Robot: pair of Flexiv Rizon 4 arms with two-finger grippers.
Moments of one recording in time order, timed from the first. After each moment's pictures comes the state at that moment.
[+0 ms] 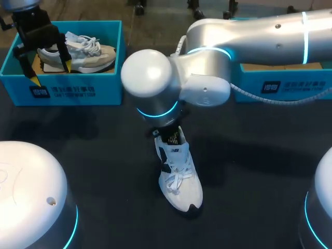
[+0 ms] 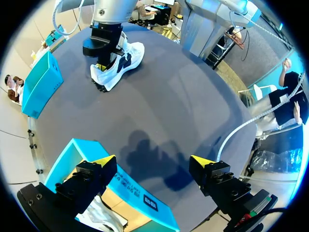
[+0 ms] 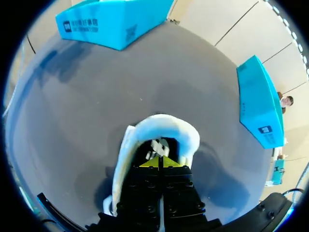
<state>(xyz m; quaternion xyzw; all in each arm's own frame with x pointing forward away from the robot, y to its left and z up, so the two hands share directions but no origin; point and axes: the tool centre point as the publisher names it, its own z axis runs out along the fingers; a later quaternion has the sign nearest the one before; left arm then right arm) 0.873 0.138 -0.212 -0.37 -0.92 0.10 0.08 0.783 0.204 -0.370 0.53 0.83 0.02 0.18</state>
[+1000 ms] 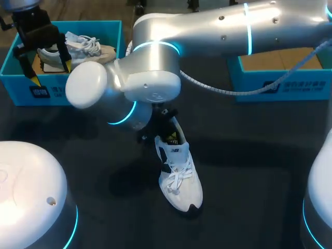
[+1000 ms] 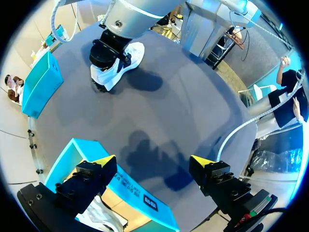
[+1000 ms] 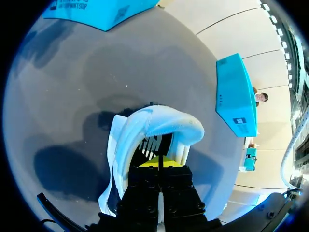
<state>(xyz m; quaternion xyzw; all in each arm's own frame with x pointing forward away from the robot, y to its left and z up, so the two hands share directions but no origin) 0.873 0.138 -0.212 -0.37 -0.92 0.10 0.08 0.772 0.202 -0.362 0.54 0.79 -0.12 0.26</state>
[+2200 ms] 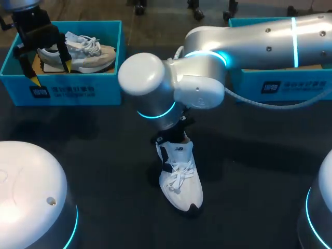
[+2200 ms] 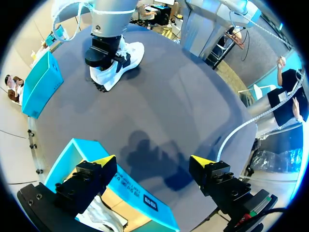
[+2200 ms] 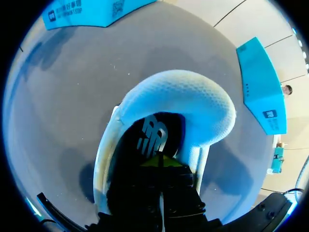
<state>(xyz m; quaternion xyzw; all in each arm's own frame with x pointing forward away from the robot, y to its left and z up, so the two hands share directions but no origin) 0.873 0.138 -0.212 -0.37 -0.92 0.10 0.08 0.769 0.186 -0.405 0.56 0.81 -0.04 0.14</state>
